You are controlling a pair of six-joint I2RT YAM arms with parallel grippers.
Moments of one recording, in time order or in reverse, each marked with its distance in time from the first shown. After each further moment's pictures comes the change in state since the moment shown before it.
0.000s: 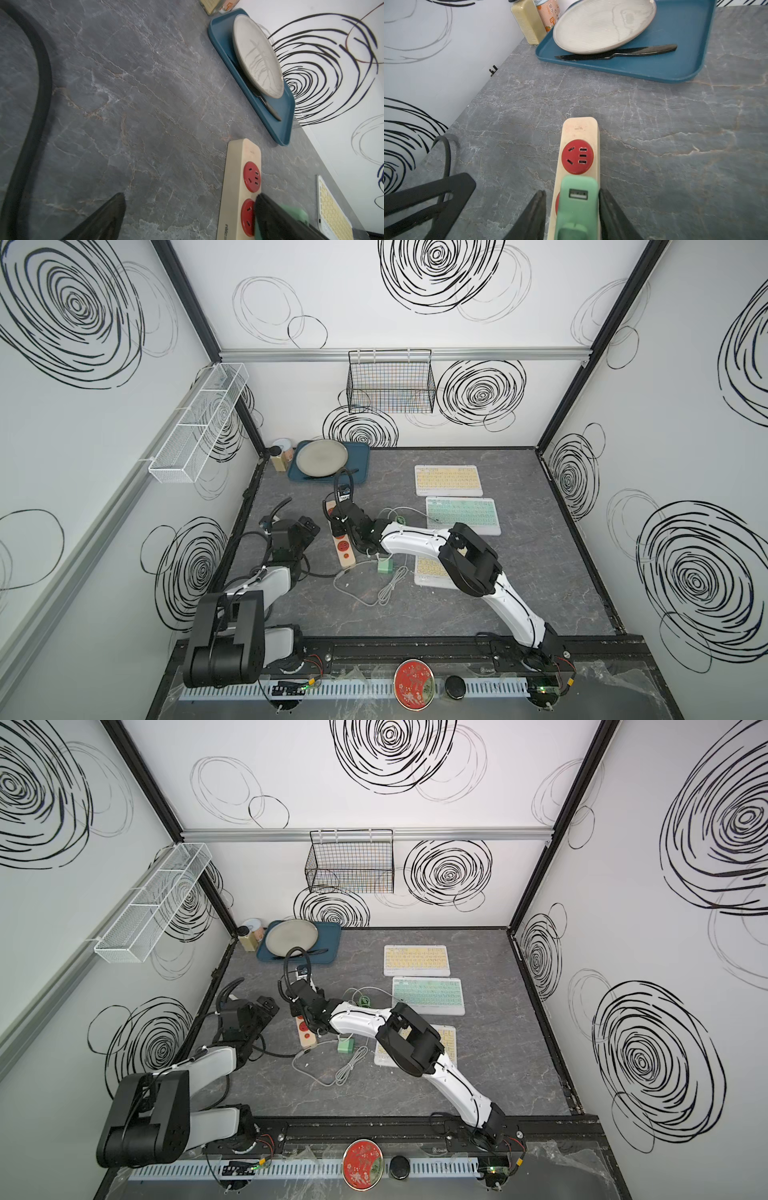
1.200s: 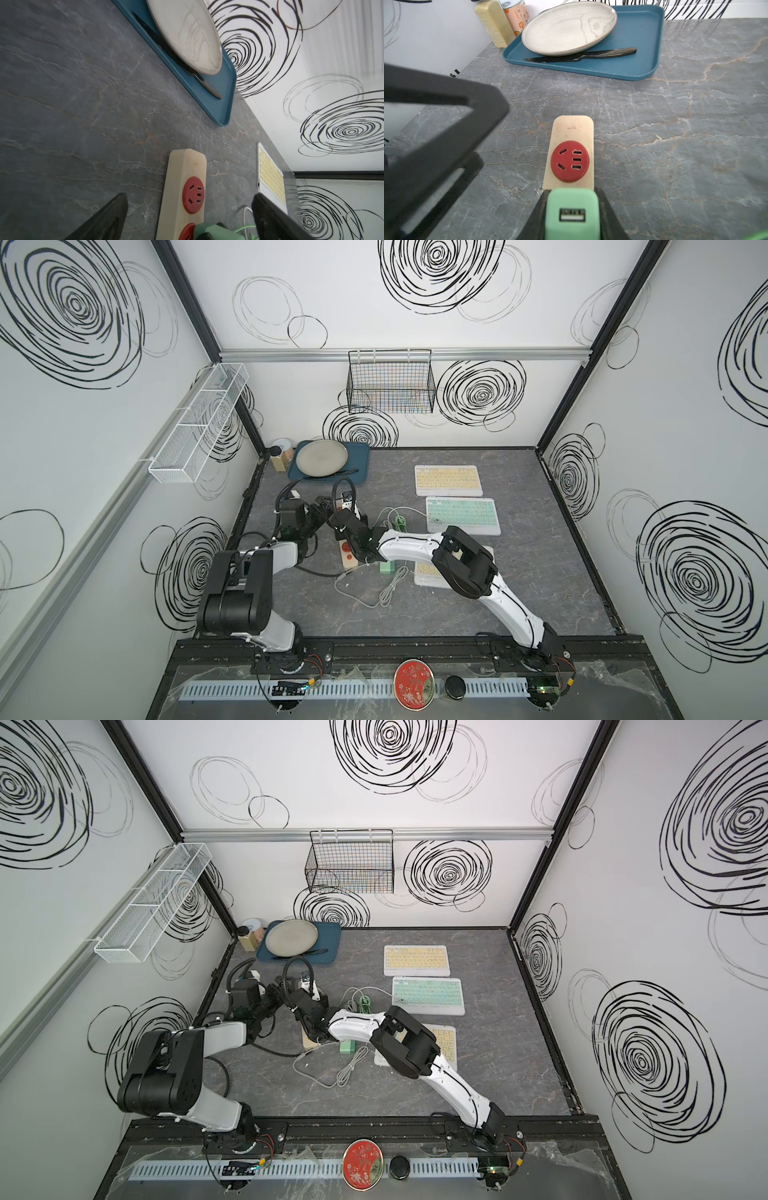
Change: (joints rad) left arm -0.049 0.280 0.205 0.185 0.321 -0.023; right arm 0.033 0.026 -0.049 0.063 0.201 -0.010
